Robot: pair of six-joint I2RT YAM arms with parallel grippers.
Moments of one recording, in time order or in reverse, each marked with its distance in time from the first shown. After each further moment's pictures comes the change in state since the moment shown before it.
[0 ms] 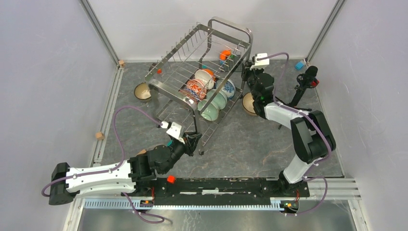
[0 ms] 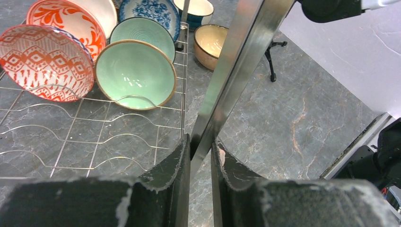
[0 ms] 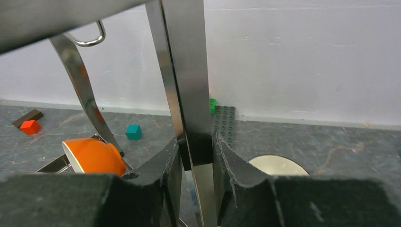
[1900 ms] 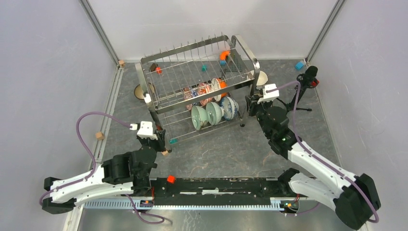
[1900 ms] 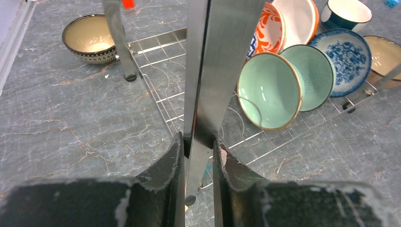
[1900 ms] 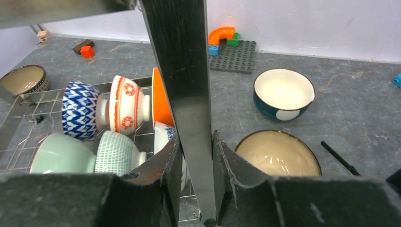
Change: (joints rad) left arm 0.029 -0.318 0.127 -0.749 -0.398 -0.142; right arm 0.240 -0.718 -0.392 -0.510 0.148 0.066
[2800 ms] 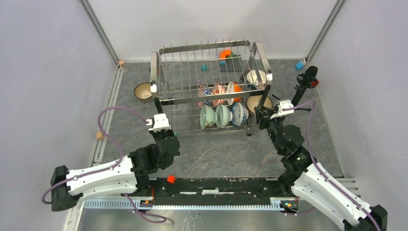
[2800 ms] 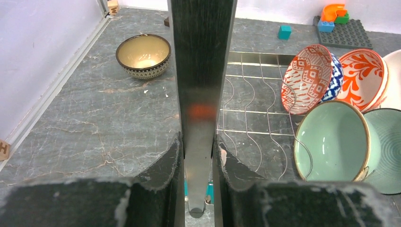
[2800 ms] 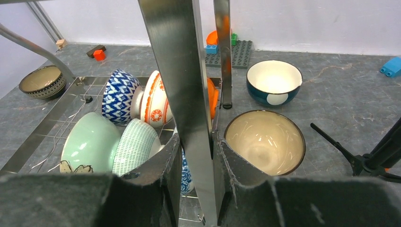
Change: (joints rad) left arm 0.081 0.389 -0.023 0.379 -0.232 0.031; right arm 0.031 -0.390 -0.179 -0.158 0.012 0.023
